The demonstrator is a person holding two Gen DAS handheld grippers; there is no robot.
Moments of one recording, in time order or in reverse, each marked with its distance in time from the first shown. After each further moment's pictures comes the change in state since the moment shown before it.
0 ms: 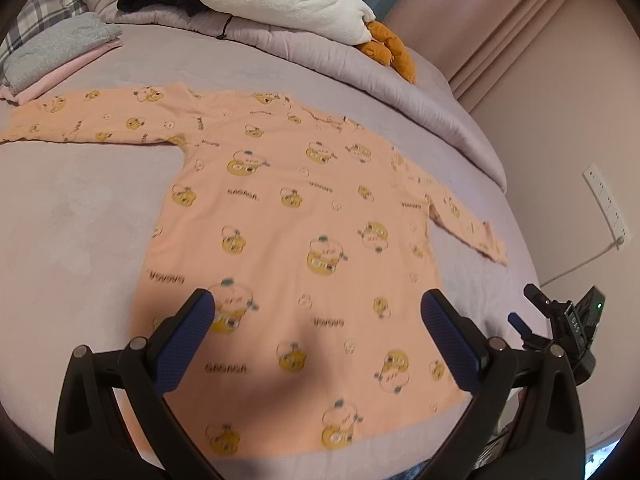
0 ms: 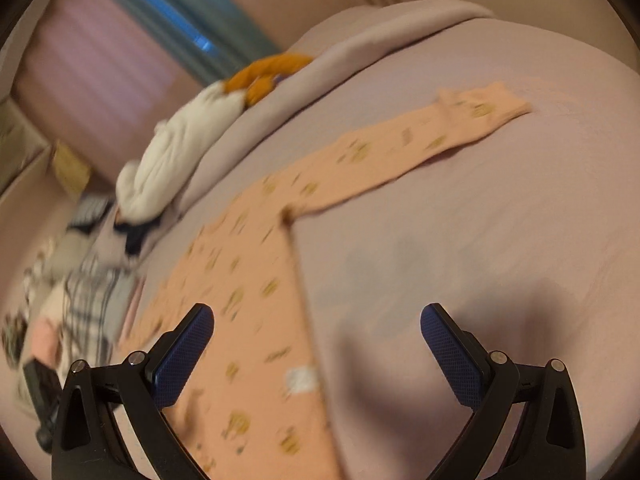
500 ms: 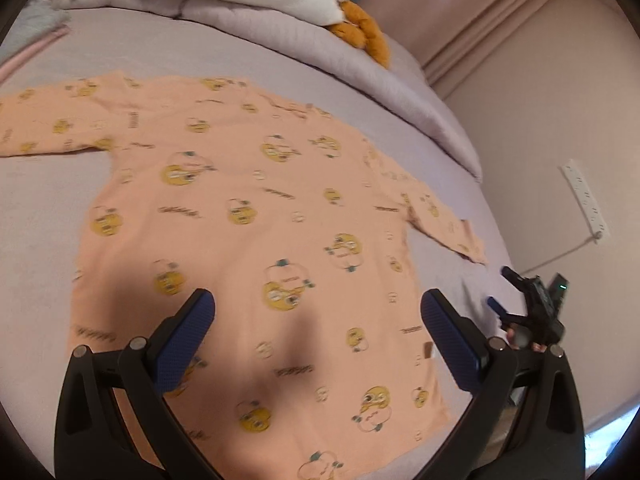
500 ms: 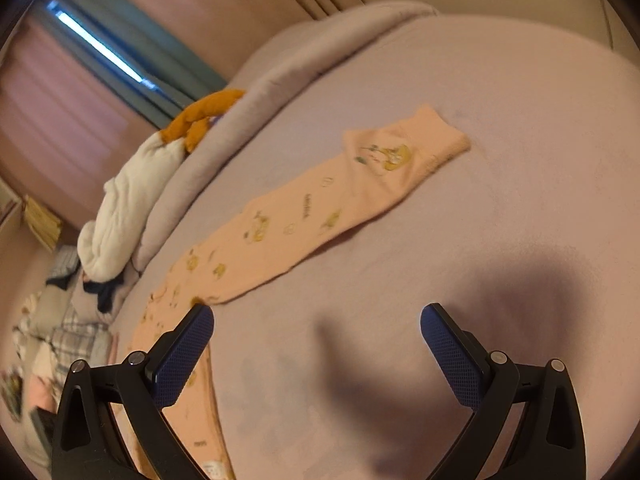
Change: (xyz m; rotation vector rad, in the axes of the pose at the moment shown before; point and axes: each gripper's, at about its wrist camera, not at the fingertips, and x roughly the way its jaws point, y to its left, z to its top) left arm 0.056 -0.003 0.030 0.029 0.076 -0.150; right arm 0.020 -0.082 0.063 0.131 -0.036 -0.041
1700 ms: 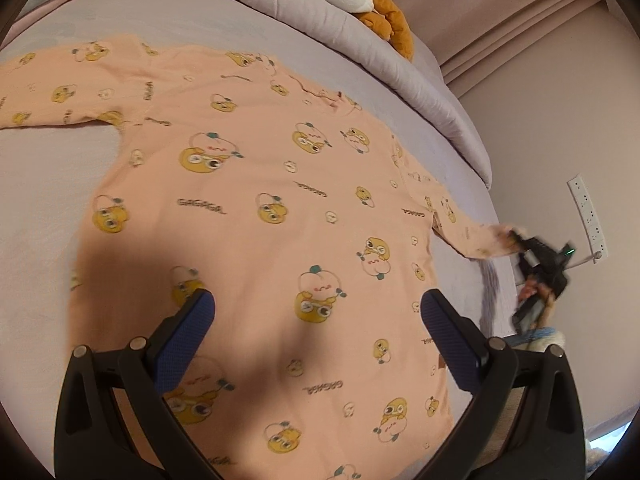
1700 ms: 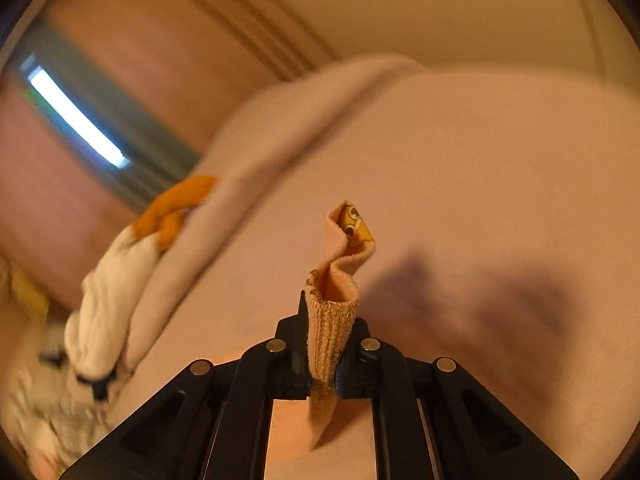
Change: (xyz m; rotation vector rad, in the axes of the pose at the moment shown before) left arm 0.010 0.040 0.011 -0.090 0.054 0.018; right arm -0.009 0.047 0.086 -0.074 -0.209 -0.020
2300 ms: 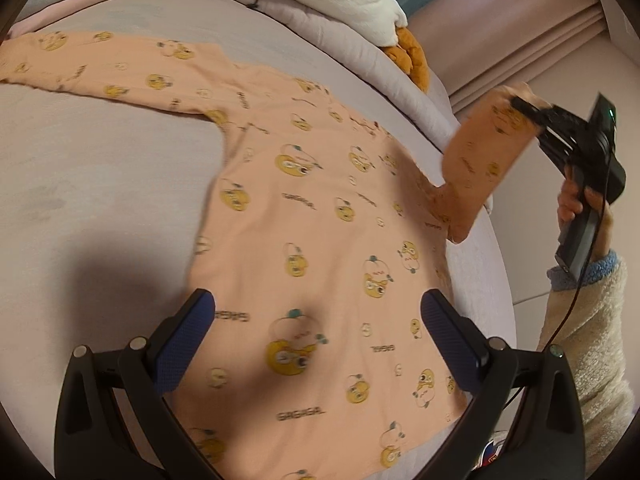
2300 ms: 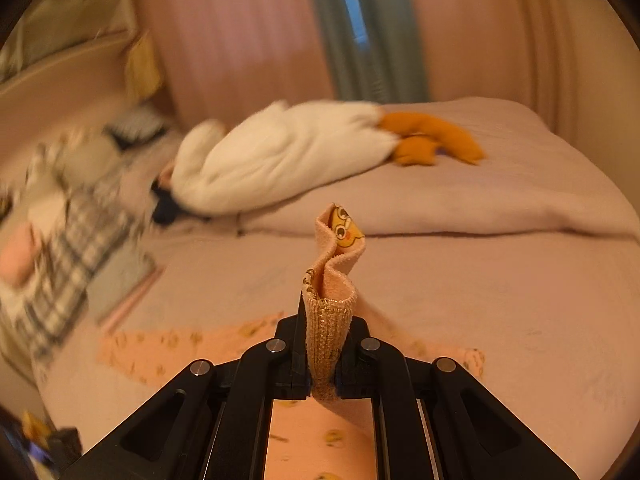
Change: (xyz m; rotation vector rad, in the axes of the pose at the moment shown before) left arm -0.057 0.062 -0.024 -0.068 -0.084 -0.012; right arm 0.041 0.327 -0.111 -0.723 0.263 0.210
